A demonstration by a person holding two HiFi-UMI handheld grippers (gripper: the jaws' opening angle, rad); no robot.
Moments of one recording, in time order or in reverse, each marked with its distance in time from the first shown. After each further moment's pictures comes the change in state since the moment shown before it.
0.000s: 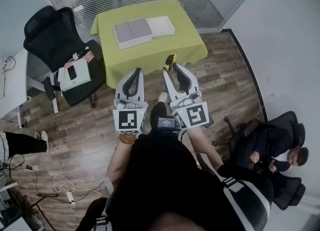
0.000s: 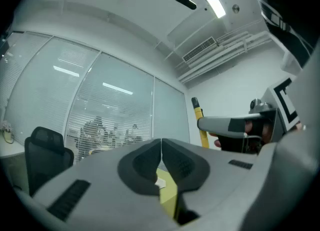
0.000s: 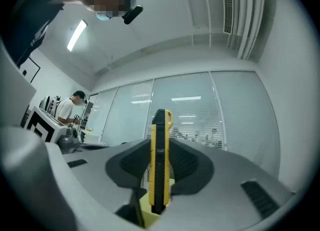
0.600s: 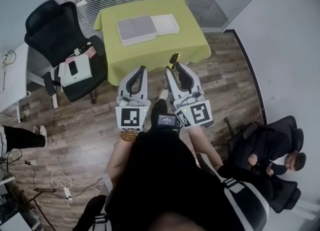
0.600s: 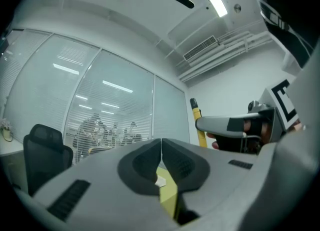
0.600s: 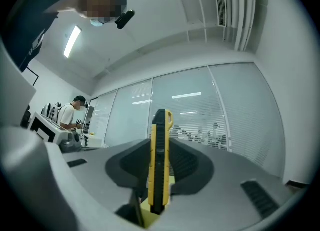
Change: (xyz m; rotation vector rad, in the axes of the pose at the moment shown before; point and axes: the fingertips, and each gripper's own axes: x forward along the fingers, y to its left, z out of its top) left arm 0.010 0.004 -0.012 -0.001 0.019 -0.007; right arm 0.012 -0.003 -0.014 0.055 0.009 0.025
